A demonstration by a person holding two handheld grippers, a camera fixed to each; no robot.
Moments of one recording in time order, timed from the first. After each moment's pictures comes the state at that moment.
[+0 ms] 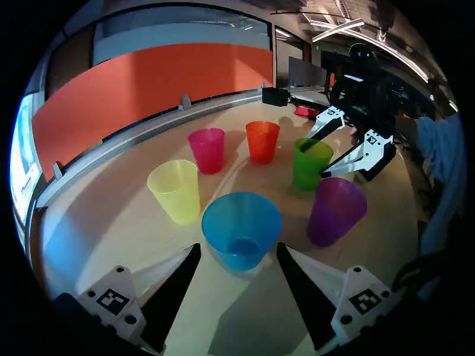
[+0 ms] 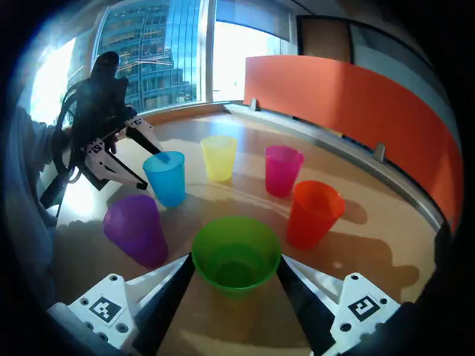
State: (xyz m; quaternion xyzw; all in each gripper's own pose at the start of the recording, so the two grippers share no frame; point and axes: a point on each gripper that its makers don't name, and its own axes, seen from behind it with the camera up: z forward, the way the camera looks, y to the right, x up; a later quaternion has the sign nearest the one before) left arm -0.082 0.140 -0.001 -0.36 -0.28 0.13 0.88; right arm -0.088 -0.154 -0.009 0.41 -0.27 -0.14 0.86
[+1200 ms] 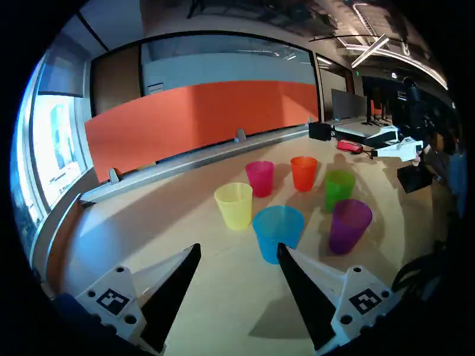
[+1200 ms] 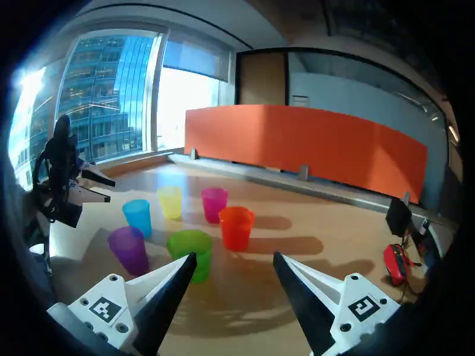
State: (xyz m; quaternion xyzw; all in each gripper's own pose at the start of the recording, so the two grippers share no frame) left arm -0.023 0.071 -0.021 -0.21 -0.17 0.11 0.96; right arm 0.002 -0.063 -0.035 0.26 -0.14 -0.06 0.95
